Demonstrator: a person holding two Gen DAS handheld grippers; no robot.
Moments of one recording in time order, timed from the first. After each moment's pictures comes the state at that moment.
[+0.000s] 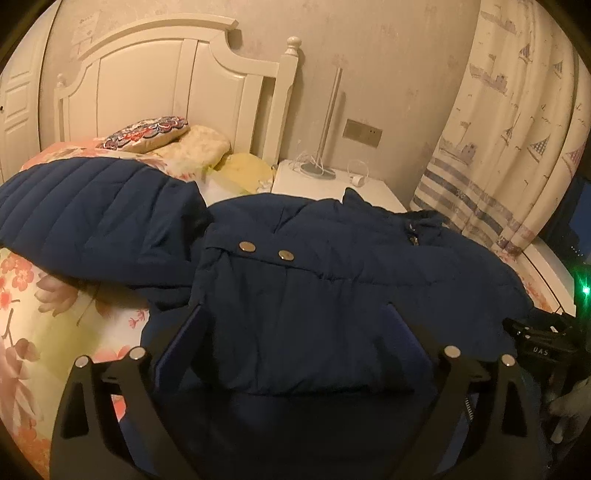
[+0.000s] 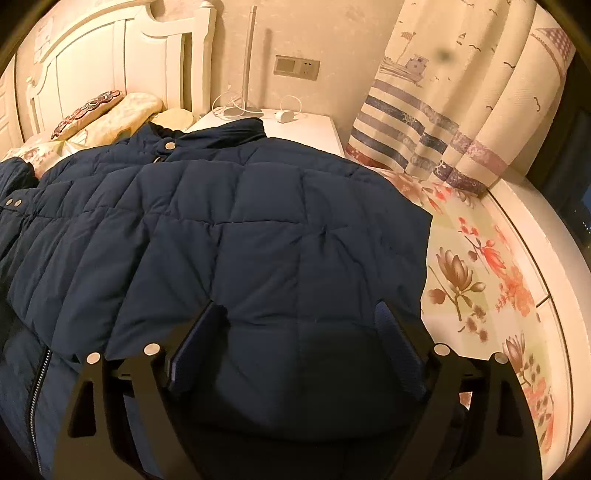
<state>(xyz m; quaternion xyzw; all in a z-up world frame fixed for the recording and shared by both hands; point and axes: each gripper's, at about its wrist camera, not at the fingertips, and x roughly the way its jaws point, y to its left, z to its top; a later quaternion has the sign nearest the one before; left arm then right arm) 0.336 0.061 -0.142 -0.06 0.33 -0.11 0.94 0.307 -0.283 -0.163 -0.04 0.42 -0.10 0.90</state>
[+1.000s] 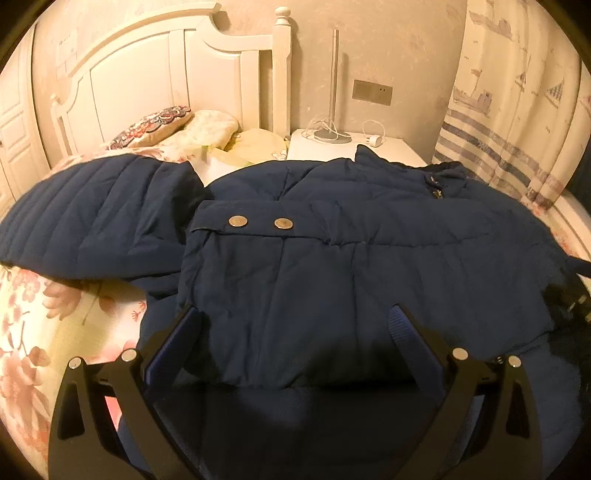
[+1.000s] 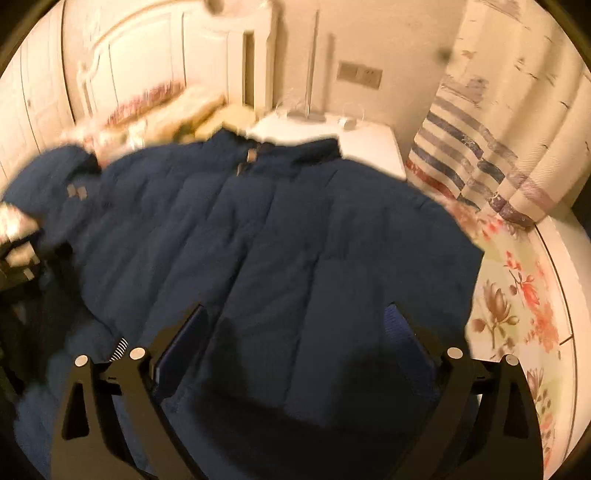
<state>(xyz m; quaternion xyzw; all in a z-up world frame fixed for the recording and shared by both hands) 0.346 0.033 -0.154 0.03 0.38 -0.06 0.92 0.310 -0.248 -0.141 -0.06 0.44 0.00 0.90</state>
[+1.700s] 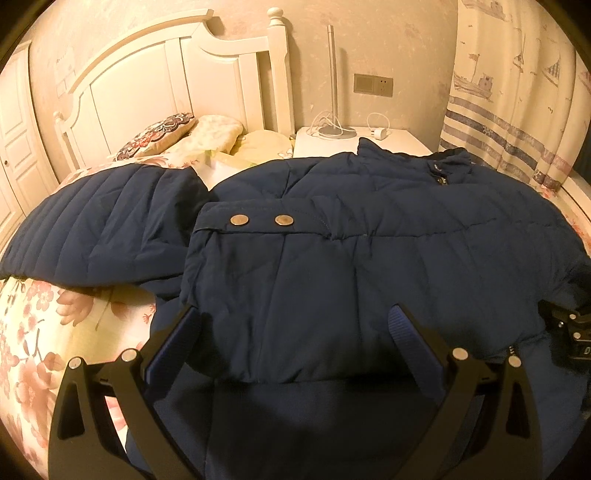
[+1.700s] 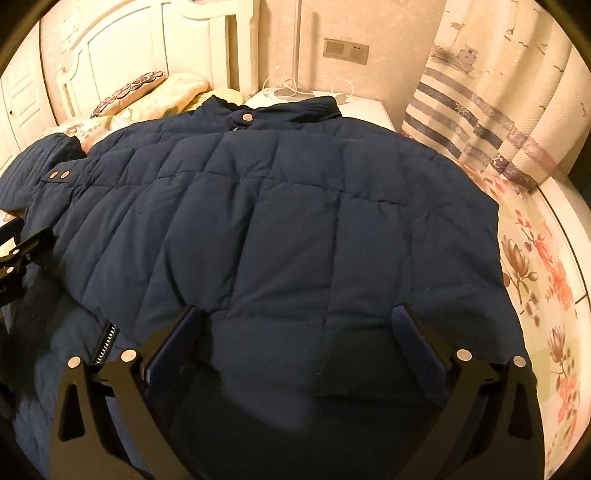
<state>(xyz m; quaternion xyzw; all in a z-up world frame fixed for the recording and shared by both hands) 0.342 0.029 -0.152 0.05 0.37 -0.05 0.92 0.303 -0.240 -0.170 -0.02 0.45 -0.02 0.89</state>
